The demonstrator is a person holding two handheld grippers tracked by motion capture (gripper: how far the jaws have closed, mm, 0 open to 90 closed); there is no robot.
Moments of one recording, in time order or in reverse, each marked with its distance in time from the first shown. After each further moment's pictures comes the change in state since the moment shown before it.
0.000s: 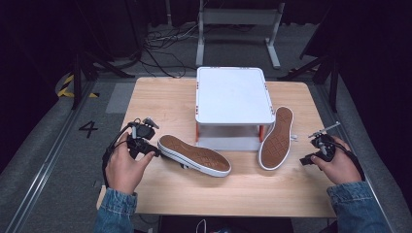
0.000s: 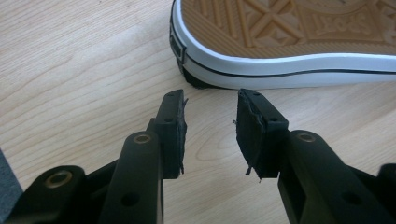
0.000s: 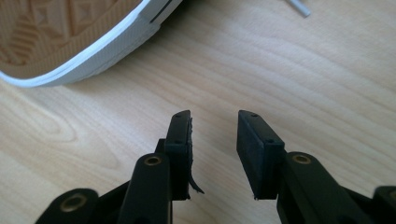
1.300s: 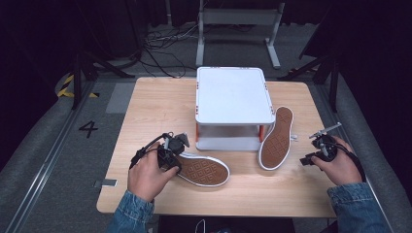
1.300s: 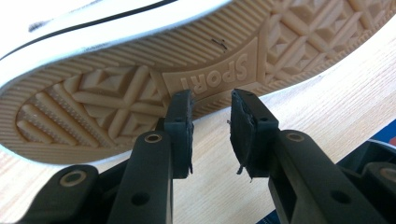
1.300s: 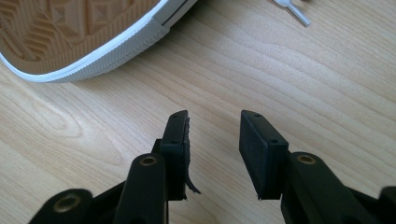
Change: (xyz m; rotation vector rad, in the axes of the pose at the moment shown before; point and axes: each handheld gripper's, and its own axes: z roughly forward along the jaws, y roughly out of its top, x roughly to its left) left arm -0.073 0.010 0.033 0.260 -0.052 0.222; right arm 0.003 -0.002 -0.005 -0.035 -0.008 -0.034
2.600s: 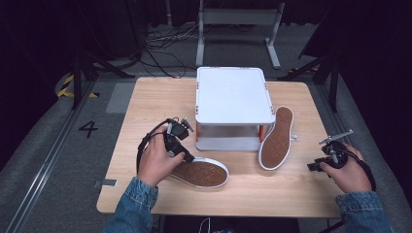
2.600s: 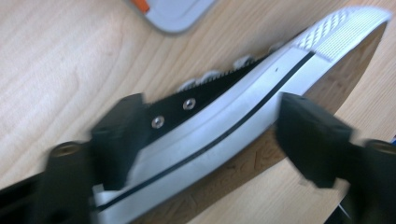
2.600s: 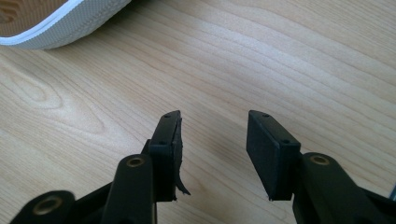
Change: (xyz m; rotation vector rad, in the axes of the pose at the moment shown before) left arm 0.020 0.034 -0.010 -0.161 -0.062 0.114; right arm -0.009 -0.028 -0.006 -0.024 -0.020 0.033
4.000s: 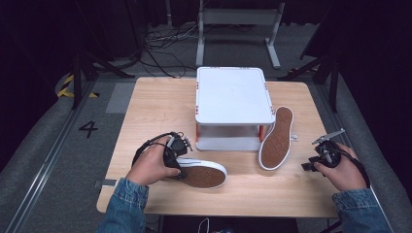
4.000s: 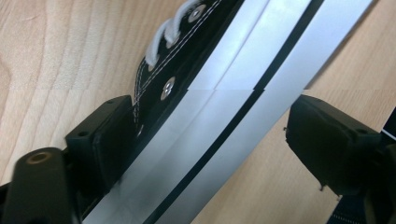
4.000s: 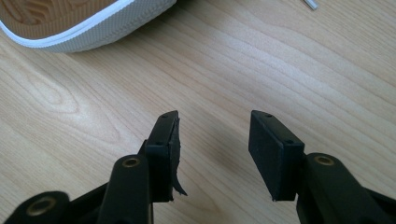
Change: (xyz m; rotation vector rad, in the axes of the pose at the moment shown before) left arm -0.008 -0.023 0.022 0.135 -0.028 0.290; right arm 0.011 0.011 0.007 0.002 0.017 -0.085
